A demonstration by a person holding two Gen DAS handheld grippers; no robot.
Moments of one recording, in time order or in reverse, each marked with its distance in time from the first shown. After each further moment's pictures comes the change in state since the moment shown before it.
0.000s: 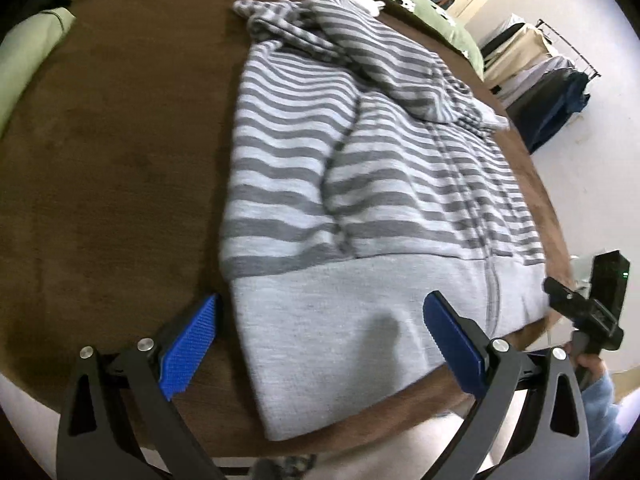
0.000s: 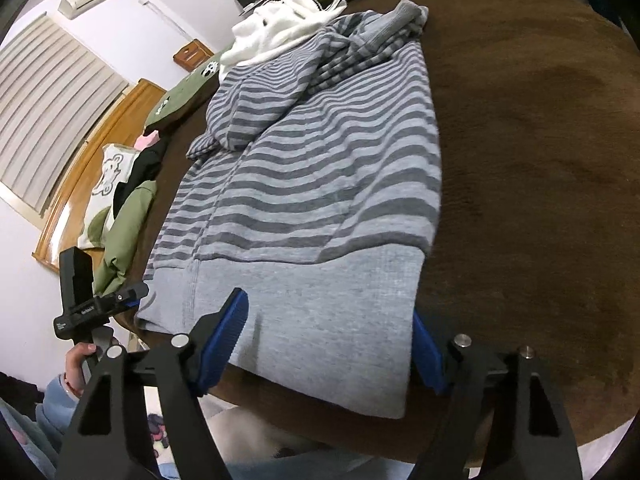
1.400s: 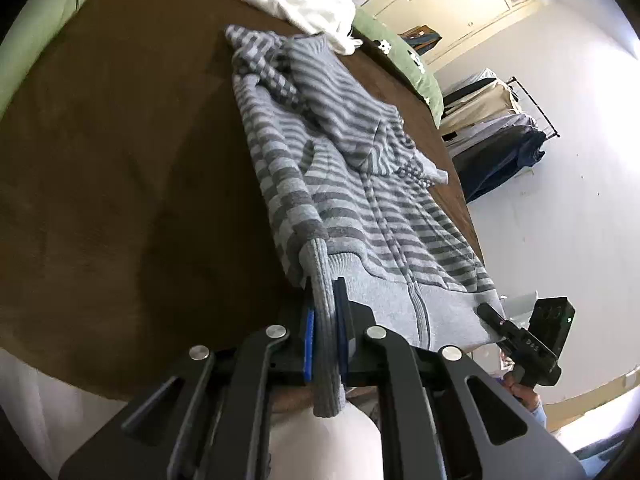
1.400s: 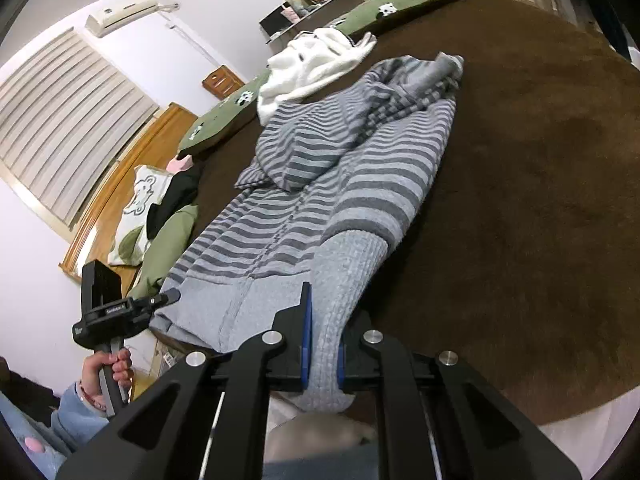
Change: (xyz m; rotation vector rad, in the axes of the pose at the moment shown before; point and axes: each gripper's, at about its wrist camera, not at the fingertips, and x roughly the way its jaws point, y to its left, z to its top) left arm -0.065 0.000 0.000 -0.138 -0.078 -0.240; right arm -0.055 0.042 0.000 -0.018 -0.111 0.093
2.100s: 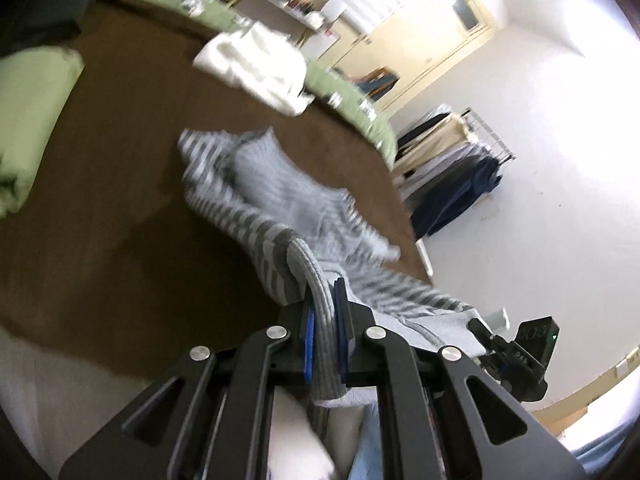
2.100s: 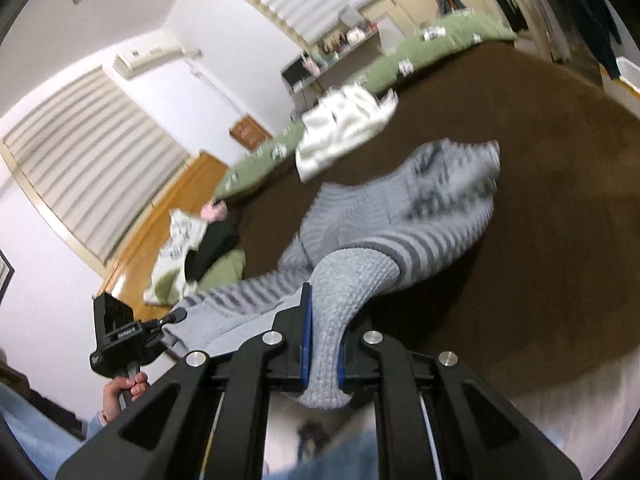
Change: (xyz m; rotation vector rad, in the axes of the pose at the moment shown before) left arm -0.099 -0.057 0.024 0.071 -0.198 -0.098; right arm -0.089 0.052 0.030 0.025 -0.200 0.083
